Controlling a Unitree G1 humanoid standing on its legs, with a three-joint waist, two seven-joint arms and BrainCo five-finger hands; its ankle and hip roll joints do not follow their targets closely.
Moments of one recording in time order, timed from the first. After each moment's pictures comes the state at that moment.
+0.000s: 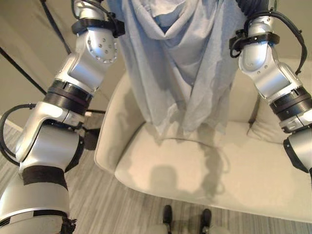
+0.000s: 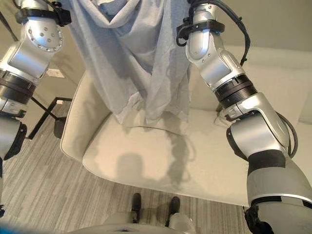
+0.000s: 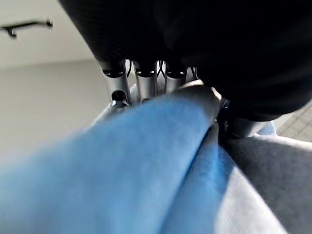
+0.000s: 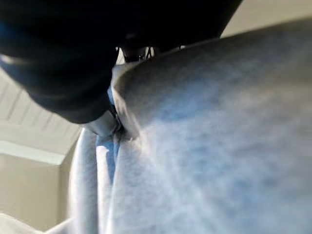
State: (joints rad) left arm -1.33 0.75 -0.54 0.56 0.07 -0.12 0.74; right arm -1.35 -0.62 0.60 0.57 -0.11 -0.12 -0.69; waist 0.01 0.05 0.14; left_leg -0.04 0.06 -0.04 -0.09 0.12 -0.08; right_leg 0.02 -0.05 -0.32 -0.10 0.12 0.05
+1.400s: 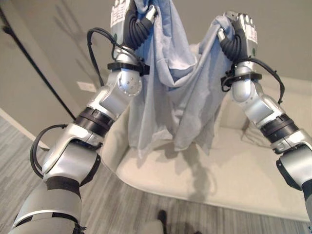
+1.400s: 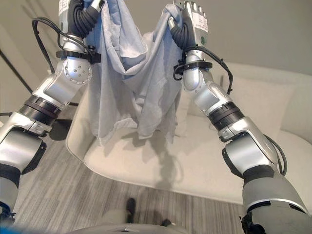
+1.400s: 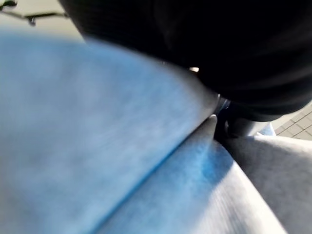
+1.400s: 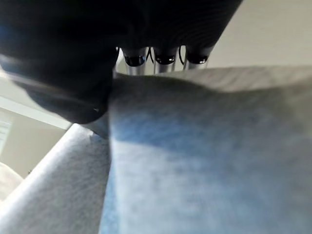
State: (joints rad) left arm -1.17 0.64 -0.54 0.49 0.16 -0.13 0.69; right arm -1.12 -0.58 0.58 0.48 -0.20 -0.07 -0.67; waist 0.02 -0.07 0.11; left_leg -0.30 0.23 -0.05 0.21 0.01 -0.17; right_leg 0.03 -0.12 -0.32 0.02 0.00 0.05
